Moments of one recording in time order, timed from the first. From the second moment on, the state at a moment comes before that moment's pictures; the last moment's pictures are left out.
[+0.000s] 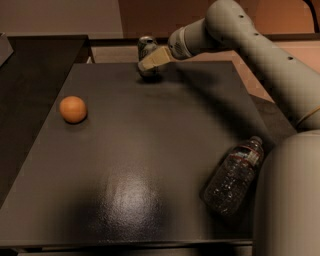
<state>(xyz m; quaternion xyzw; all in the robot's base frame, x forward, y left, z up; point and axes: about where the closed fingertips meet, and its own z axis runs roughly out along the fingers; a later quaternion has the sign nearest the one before) 0.793 -0.004 0.902 -0.40 0.77 0.20 0.46</state>
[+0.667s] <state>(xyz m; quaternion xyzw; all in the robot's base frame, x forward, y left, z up) 0.819 0.016 0.900 -0.40 0.76 0.21 0.46</state>
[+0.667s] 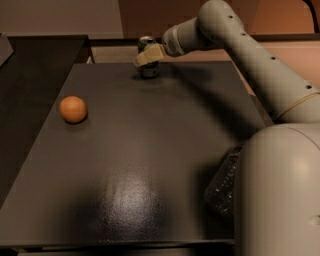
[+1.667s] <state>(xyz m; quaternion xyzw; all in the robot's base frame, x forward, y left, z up) 0.806 0.019 0.904 -0.41 0.76 0.23 0.45</state>
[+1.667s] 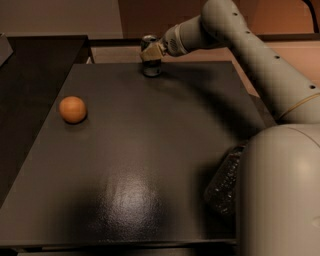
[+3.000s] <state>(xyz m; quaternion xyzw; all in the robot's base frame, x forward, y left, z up) 0.676 0.082 0.944 -0.54 0.65 0.31 0.43</state>
